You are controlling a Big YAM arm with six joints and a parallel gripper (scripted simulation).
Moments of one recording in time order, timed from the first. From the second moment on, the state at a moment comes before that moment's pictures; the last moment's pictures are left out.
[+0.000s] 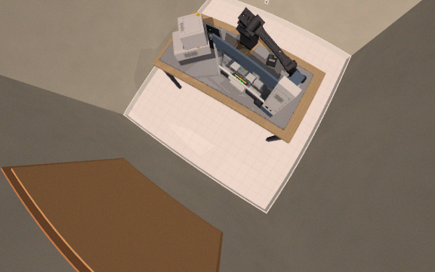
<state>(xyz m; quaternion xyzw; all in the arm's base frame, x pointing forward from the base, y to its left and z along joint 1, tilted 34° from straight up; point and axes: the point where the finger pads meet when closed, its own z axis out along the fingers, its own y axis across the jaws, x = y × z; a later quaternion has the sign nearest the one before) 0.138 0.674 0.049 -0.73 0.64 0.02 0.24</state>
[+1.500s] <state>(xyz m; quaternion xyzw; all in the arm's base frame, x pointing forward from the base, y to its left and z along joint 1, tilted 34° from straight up) 0.224 0.528 0.026 -0.58 0.76 0.10 0.28</state>
